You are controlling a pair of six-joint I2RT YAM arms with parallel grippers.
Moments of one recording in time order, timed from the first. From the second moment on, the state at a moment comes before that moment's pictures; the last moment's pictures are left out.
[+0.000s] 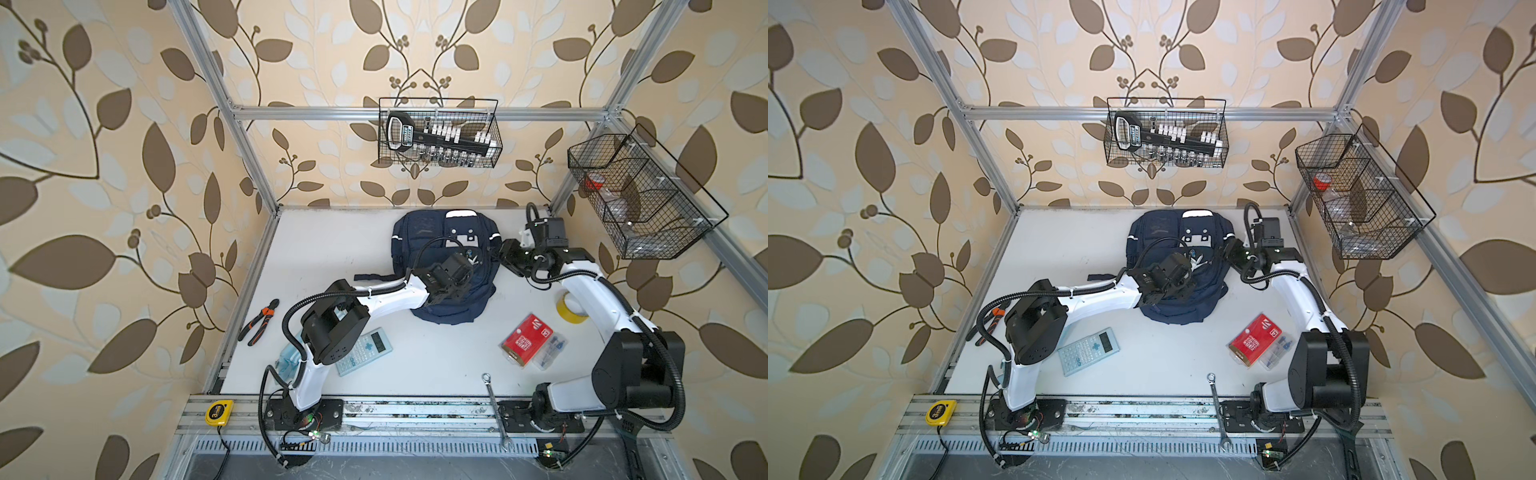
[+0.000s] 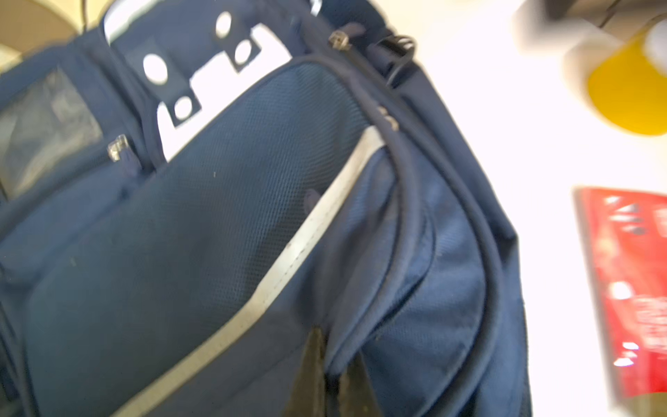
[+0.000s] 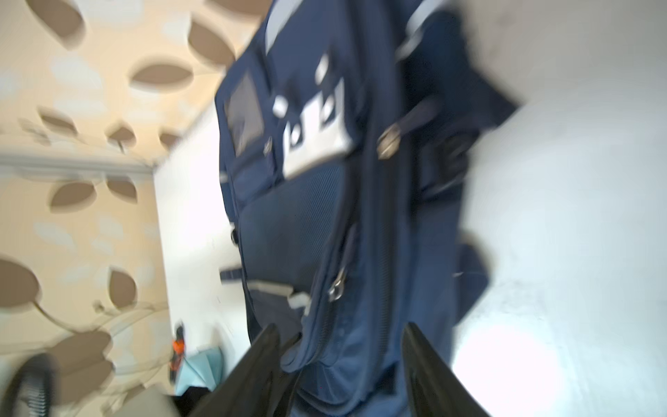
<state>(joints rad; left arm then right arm) -0.91 1.98 1.44 -0.21 -0.20 -0.16 -0.06 1.43 1.17 -0.59 -0.34 0.61</state>
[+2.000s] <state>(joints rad) -0.88 1.87 1.27 -0.15 -0.14 -0.27 0.00 1.95 1.37 -0.28 -0.38 0.90</state>
